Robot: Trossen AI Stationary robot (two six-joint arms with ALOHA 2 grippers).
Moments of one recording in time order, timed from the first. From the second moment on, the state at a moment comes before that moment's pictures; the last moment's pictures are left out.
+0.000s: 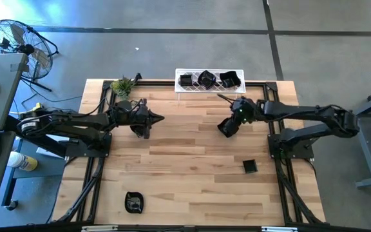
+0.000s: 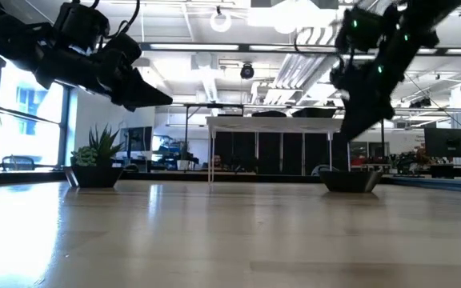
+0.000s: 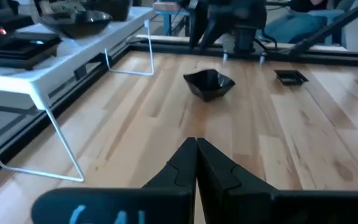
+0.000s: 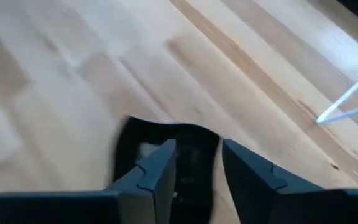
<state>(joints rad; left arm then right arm) 0.35 1.07 0.30 0.58 0.17 0.05 -0.33 1.15 0.69 -0.52 0.15 0.37</state>
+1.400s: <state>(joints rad) 0.35 1.08 0.30 0.55 0.16 0.05 -0.10 1.59 0.87 -0.63 0.20 0.76</state>
